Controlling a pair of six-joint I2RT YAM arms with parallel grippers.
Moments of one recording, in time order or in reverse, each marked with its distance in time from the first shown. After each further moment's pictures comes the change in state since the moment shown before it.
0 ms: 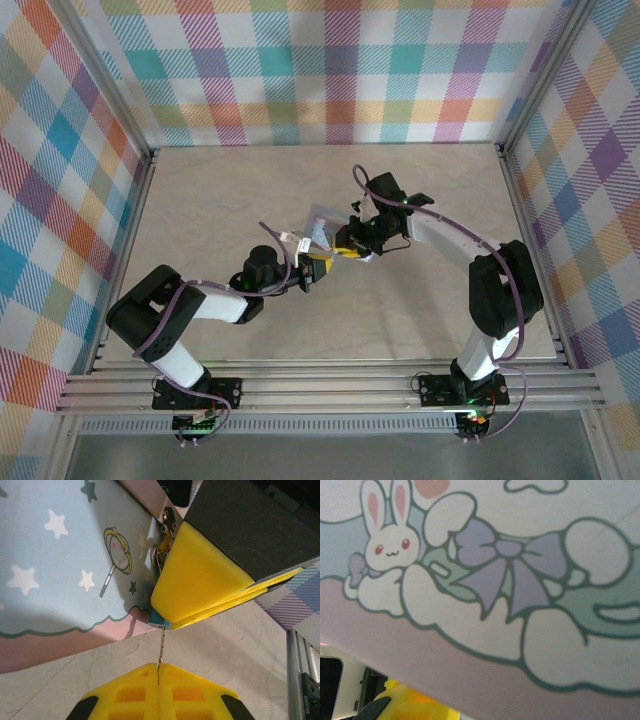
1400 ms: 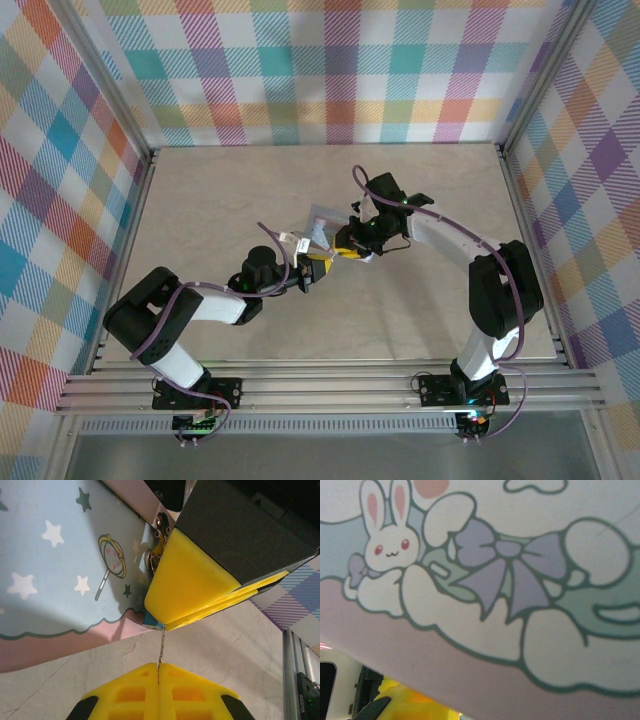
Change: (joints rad) left arm 0.000 -0.020 -0.011 0.001 0.002 -0.004; right arm 0.000 0.000 0.000 -0.003 0.000 0.000
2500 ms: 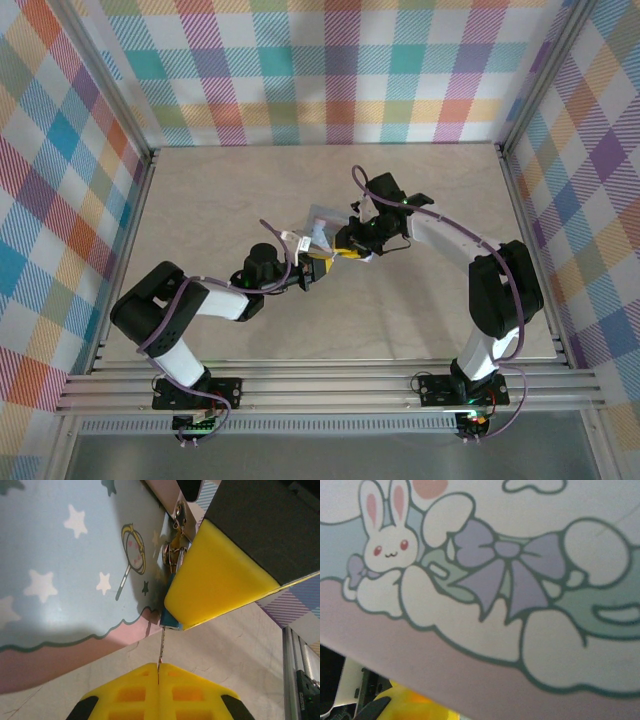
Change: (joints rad) left arm 0.020 0.049 0.026 0.002 0.040 -0.008; right arm 0.002 0.000 0.000 -0.003 0.000 -0.019
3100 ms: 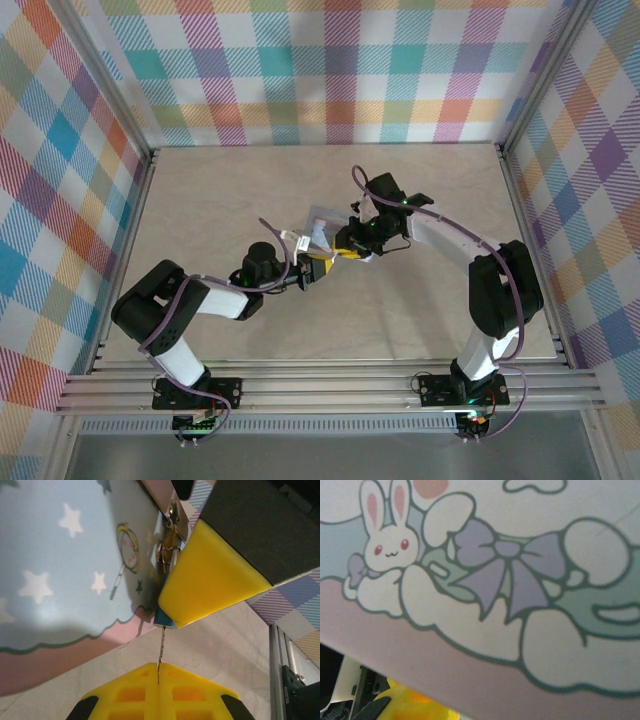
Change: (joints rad) left arm 0.014 0.012 0.002 0.016 0.065 -0.024; right arm 0.000 0.000 -0.001 -0.001 0.000 0.000
